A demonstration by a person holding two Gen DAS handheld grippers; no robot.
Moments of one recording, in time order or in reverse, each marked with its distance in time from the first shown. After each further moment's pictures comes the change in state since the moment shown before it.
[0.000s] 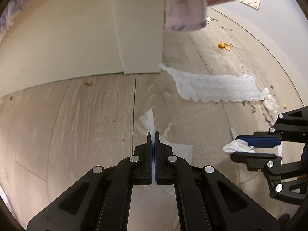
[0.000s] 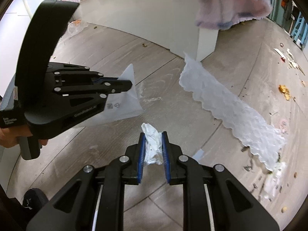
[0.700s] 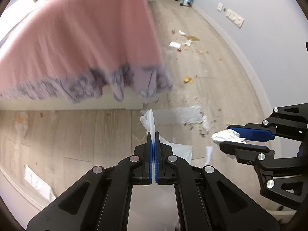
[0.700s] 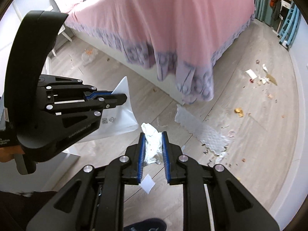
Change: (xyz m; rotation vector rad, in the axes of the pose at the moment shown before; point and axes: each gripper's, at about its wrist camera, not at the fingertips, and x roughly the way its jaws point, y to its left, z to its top) left arm -0.291 -0.042 0.142 0.004 0.089 -0.042; right arm -0.312 0.047 0.122 0.082 0.013 -0.008
